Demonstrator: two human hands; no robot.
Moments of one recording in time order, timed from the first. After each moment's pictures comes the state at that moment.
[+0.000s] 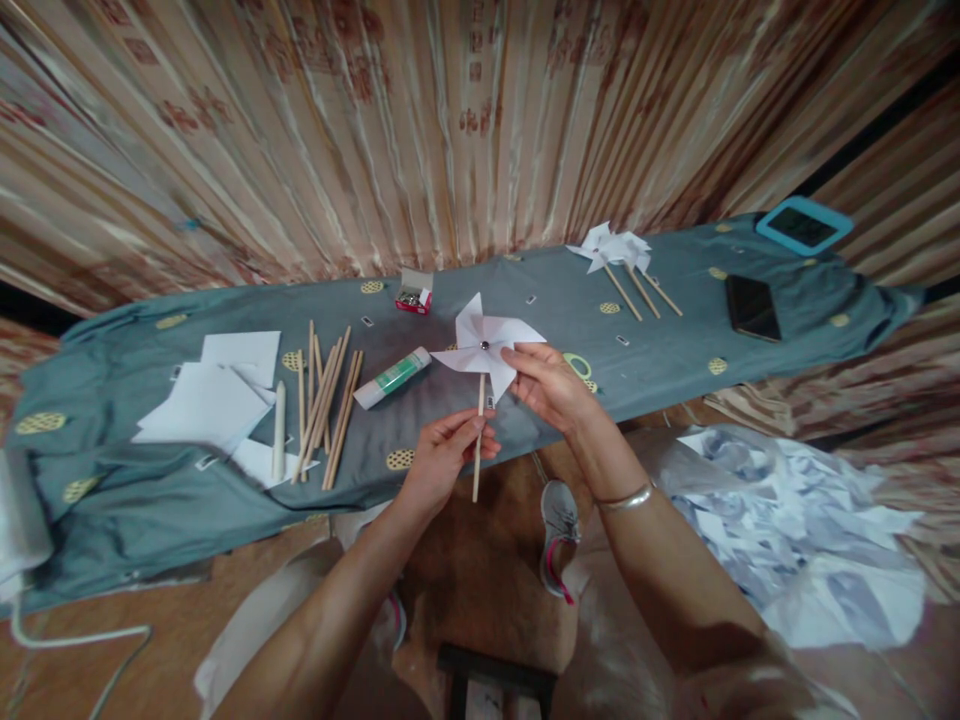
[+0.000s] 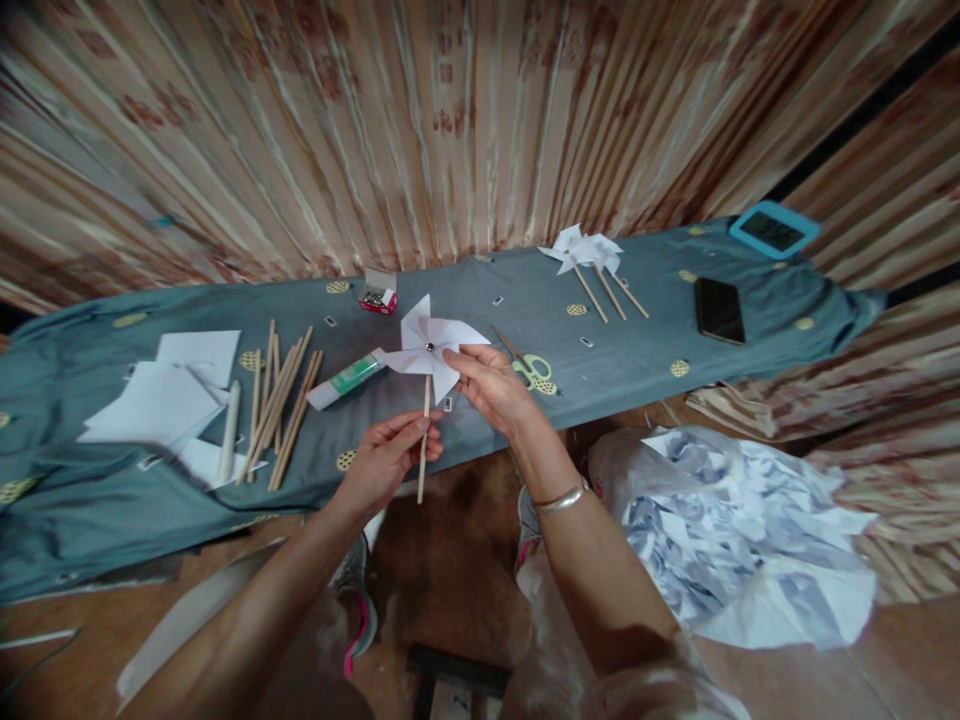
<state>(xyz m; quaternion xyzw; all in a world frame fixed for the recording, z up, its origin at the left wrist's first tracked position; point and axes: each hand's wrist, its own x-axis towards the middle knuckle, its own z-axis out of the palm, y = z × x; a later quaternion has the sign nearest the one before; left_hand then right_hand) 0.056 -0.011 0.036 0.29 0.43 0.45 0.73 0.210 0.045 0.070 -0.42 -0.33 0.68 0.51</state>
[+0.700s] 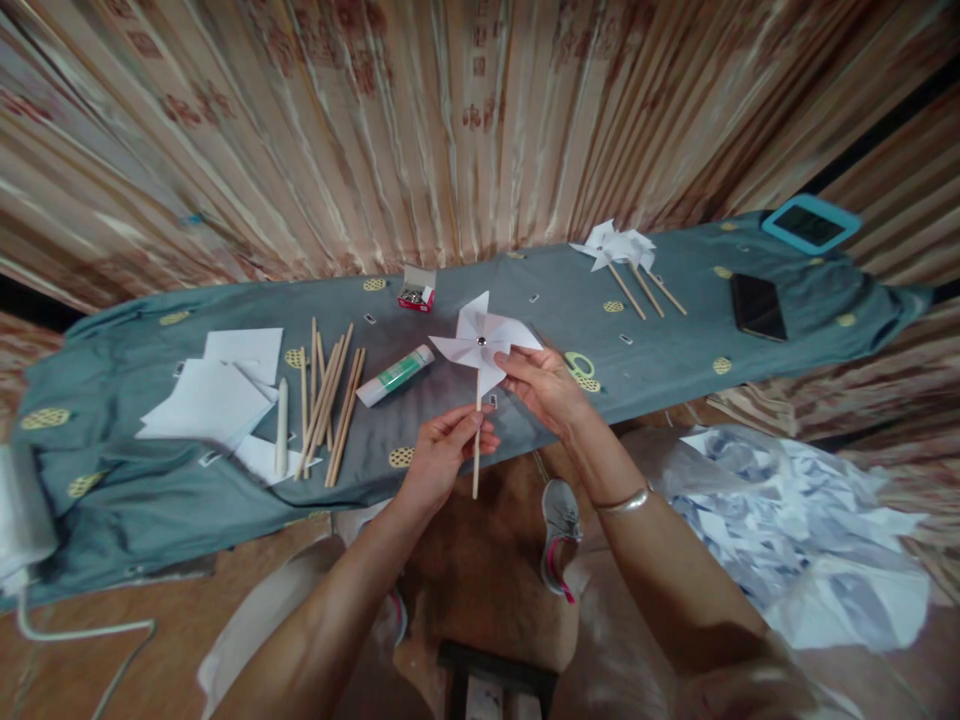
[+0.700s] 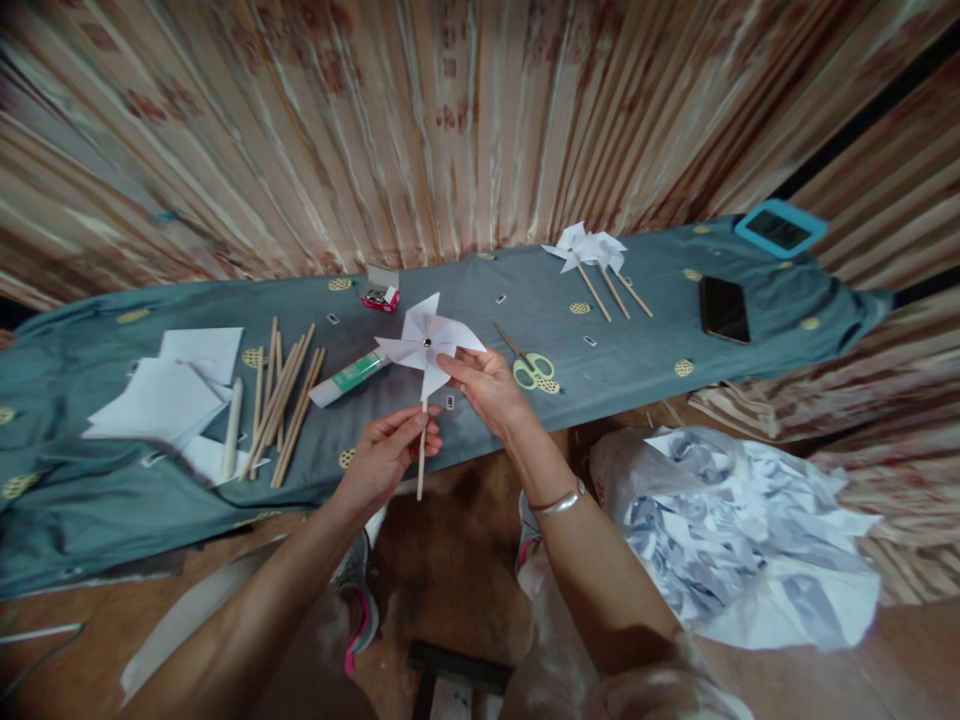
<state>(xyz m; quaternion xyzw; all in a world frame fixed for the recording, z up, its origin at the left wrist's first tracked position) 0.057 -0.008 0.038 0.27 0.43 0.47 0.72 0.198 0.044 0.063 -0.39 -0.34 0.66 0.54</state>
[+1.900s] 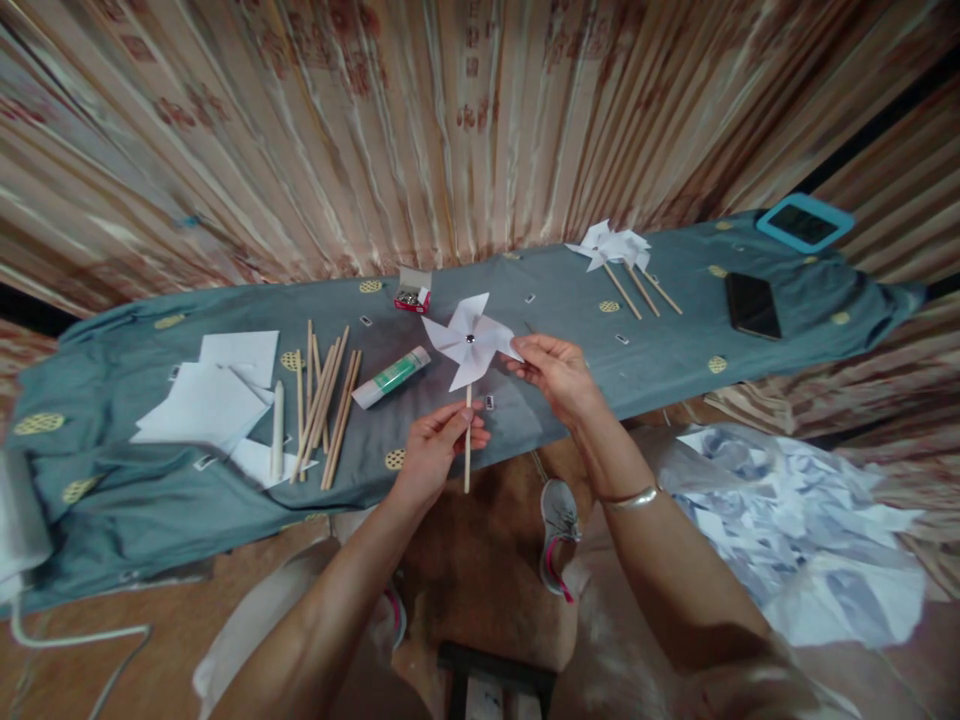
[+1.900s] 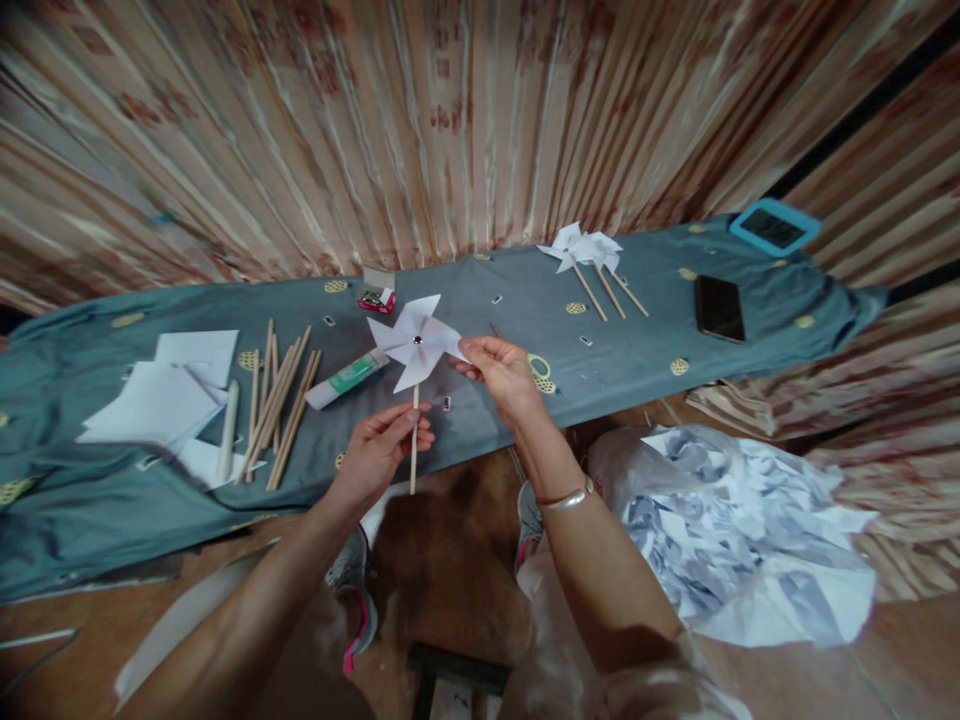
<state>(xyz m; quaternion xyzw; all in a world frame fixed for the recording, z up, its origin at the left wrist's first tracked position) 0.054 -0.003 0.034 0.27 0.45 0.47 0.70 0.219 0.054 0.065 -0.53 -0.32 0.57 0.54</state>
